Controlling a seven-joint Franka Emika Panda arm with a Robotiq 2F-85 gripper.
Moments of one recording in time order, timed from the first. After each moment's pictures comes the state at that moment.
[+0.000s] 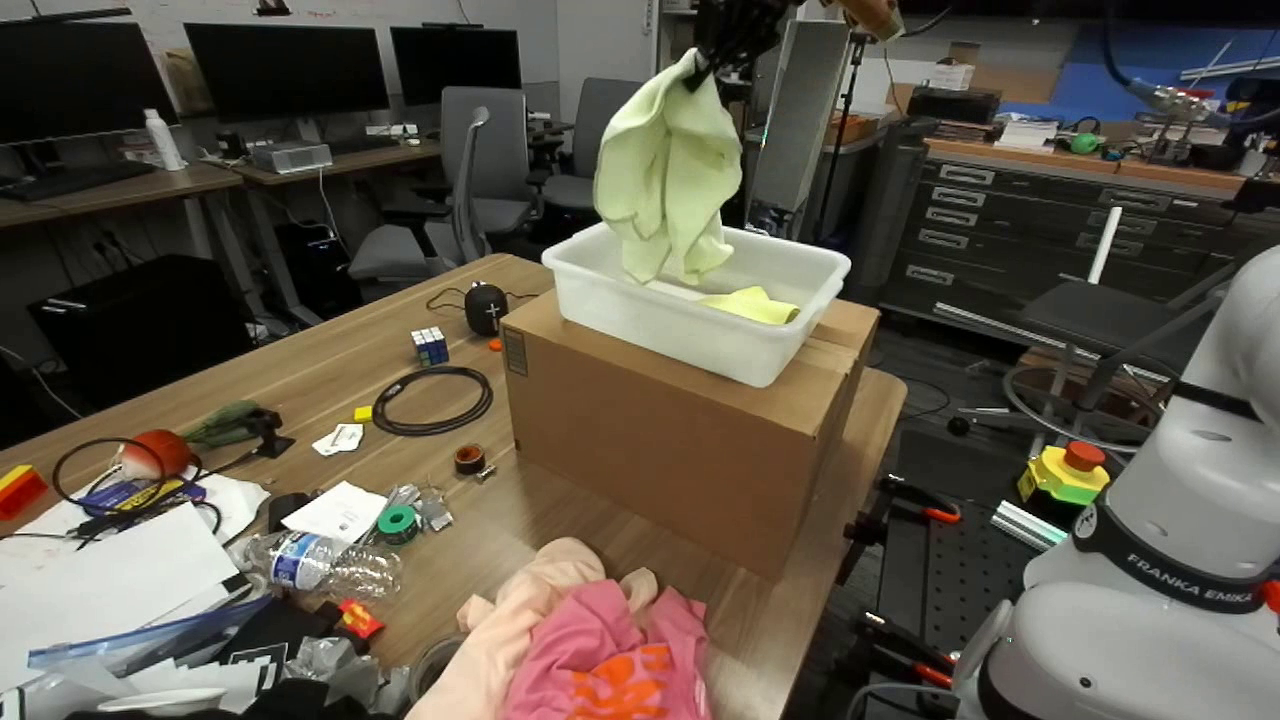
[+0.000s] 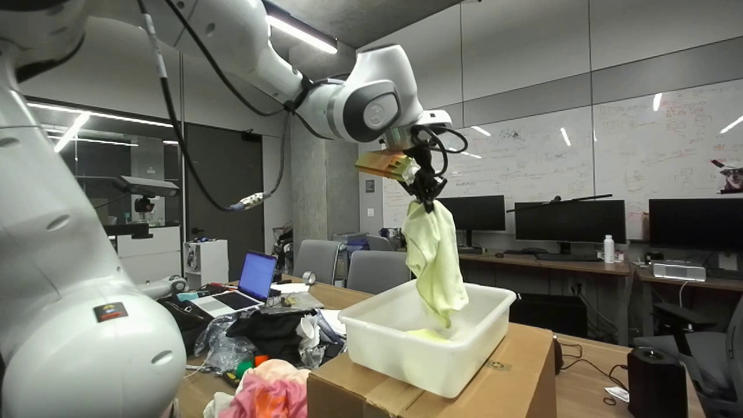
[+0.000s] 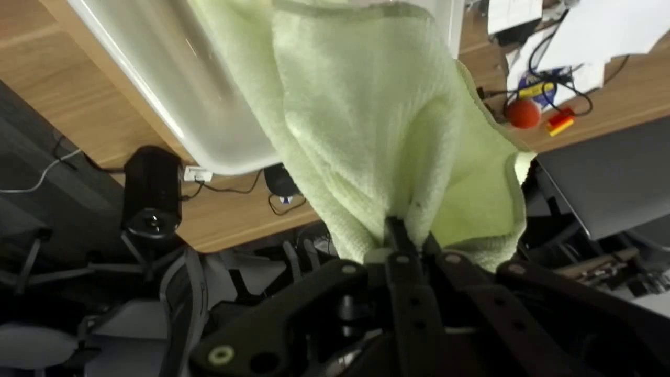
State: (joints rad) arm -0.14 -0.44 -0.09 -2.32 0.23 2.53 -0.04
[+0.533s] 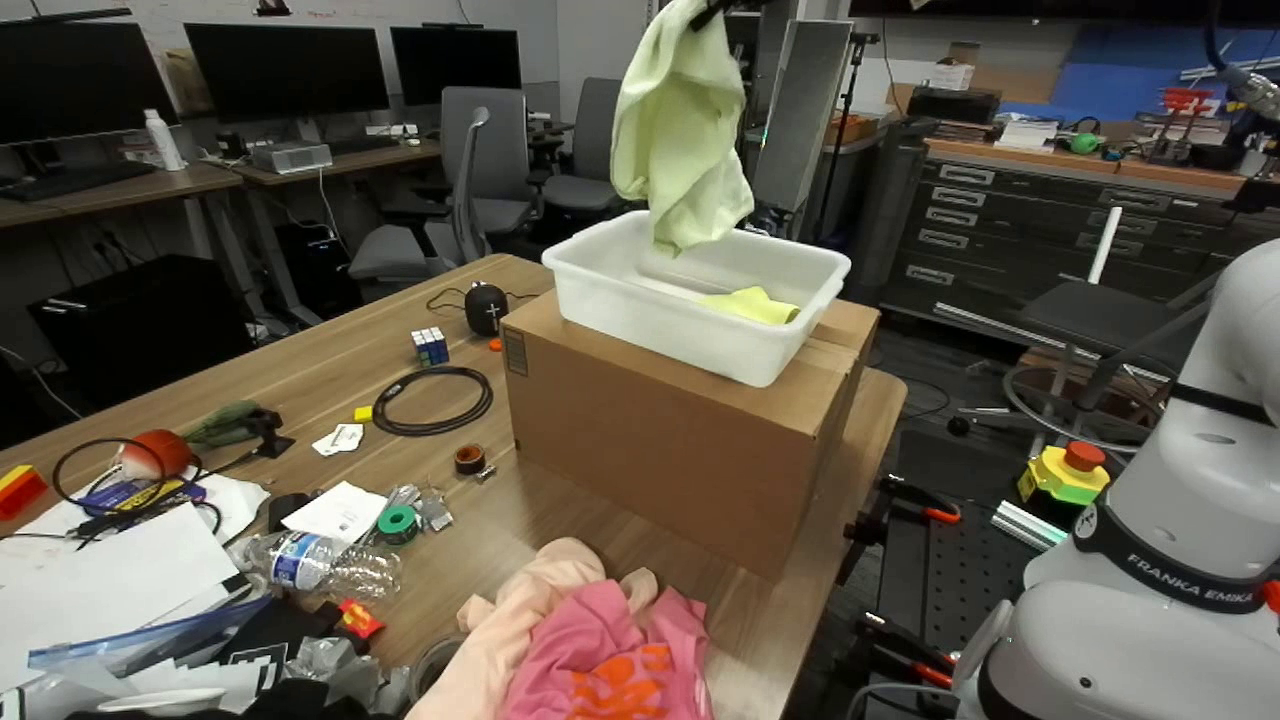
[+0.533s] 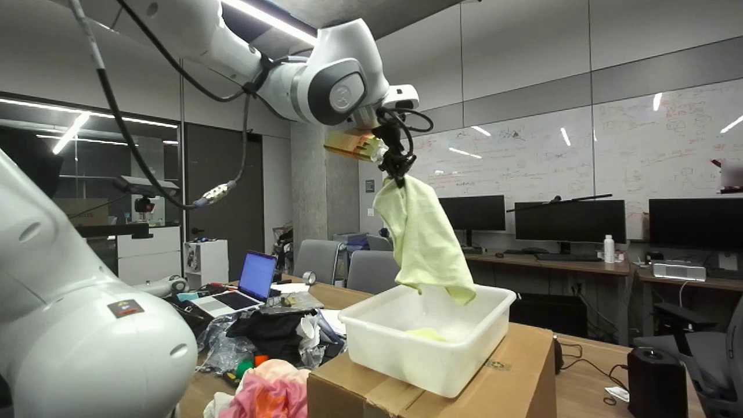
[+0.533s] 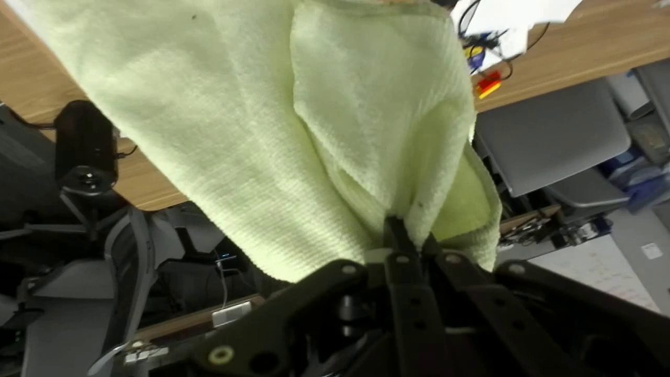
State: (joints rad) arm -0.03 -0.60 -0.09 -2.38 0.25 2.55 -0.02
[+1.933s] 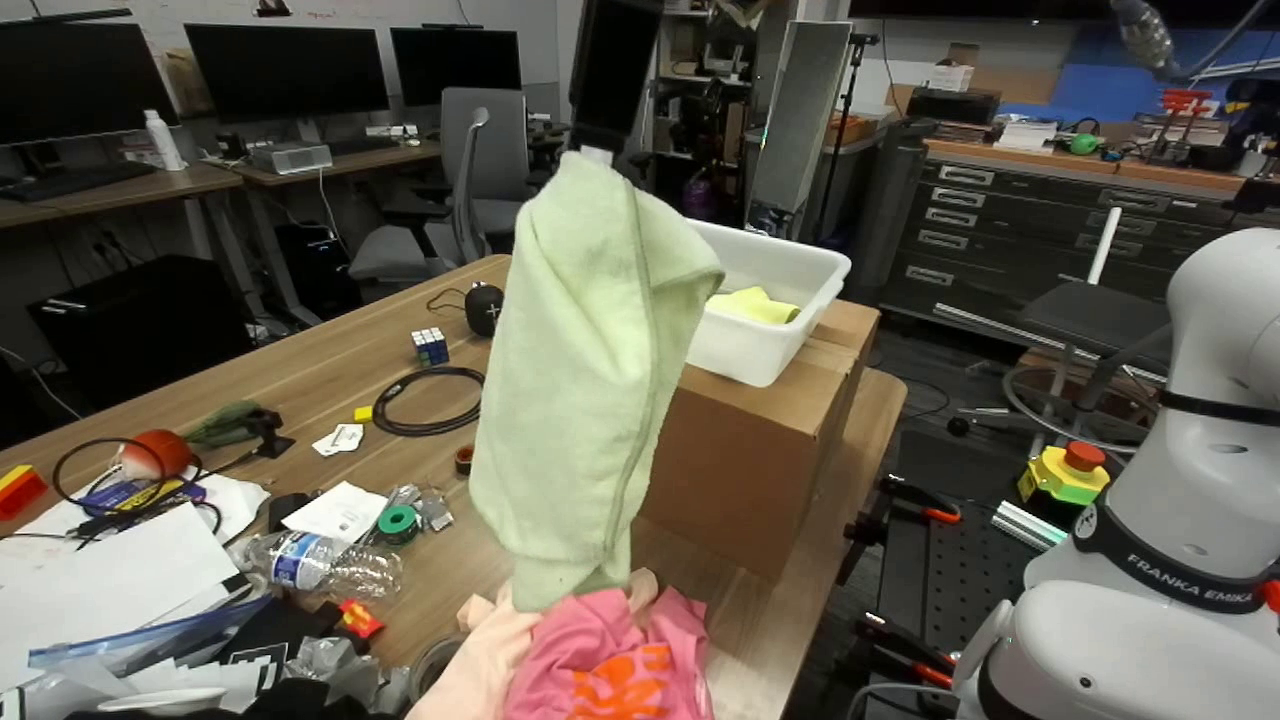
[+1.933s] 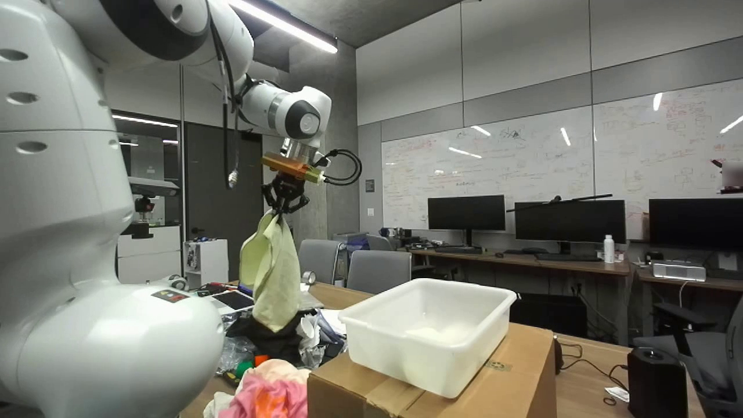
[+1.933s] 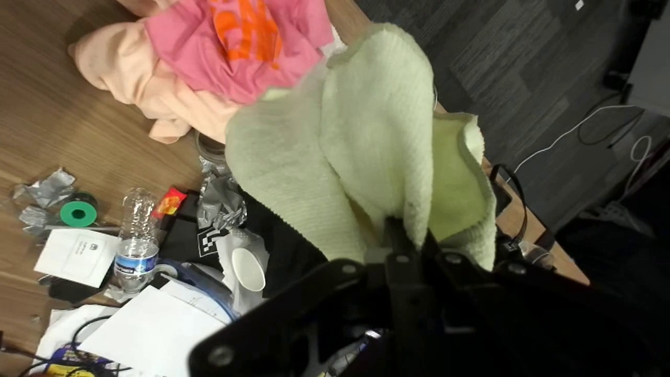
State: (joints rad) arm 0.33 -0.21 0.04 -1.97 0.43 1.85 -0.40
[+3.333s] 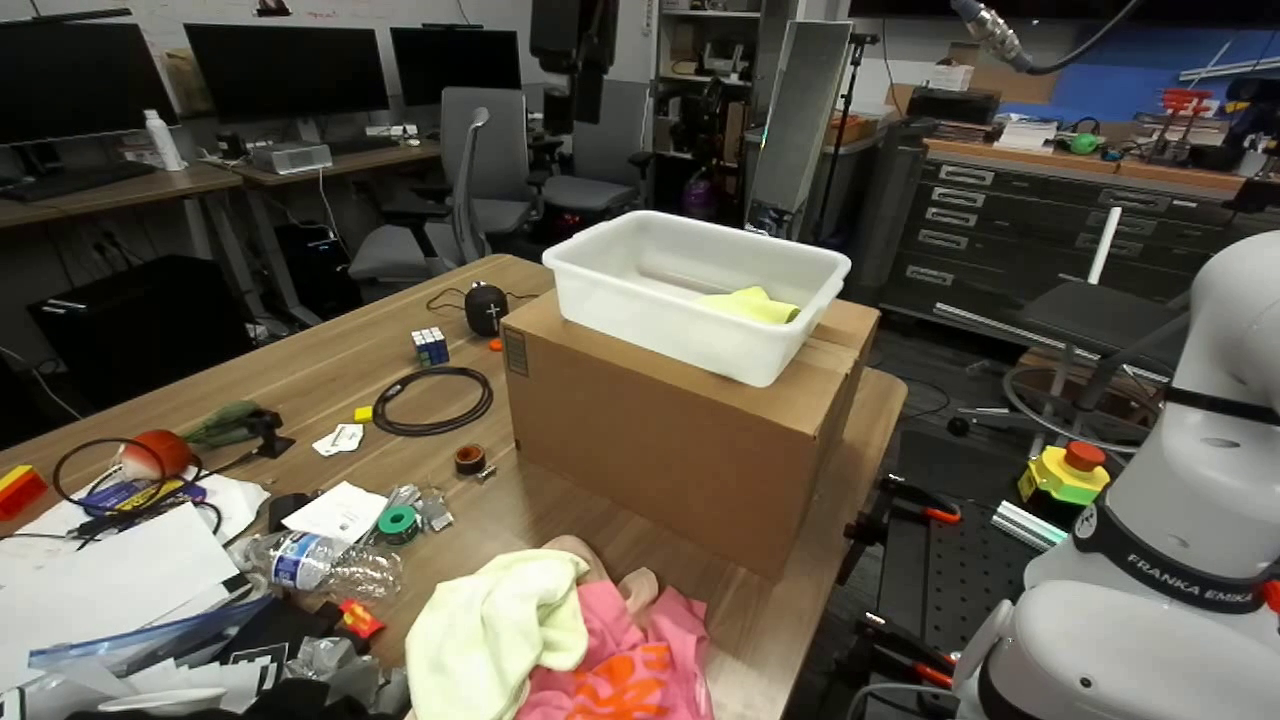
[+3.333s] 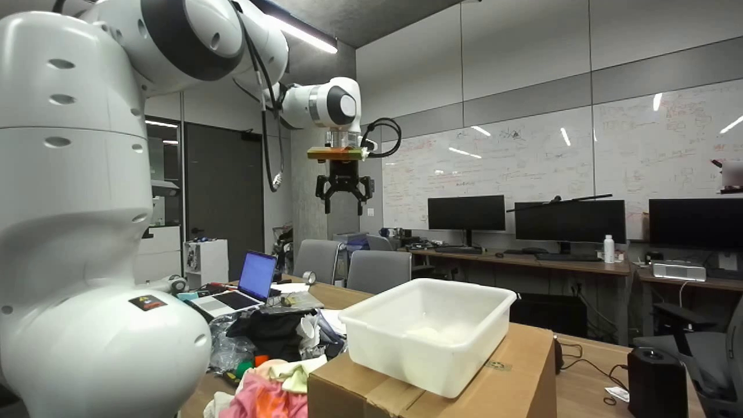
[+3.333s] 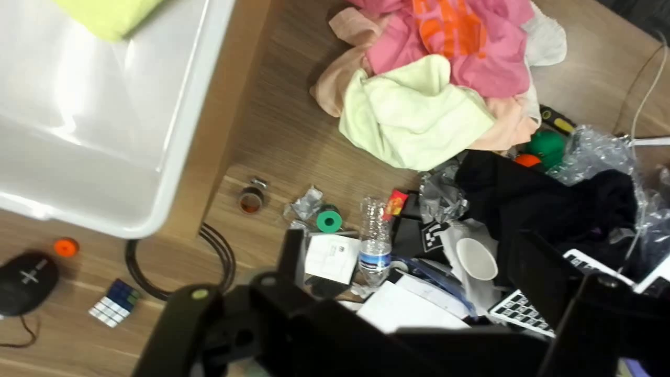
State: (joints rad) arm 0.12 -0.06 0.08 -1.74 0.08 1.79 -0.16
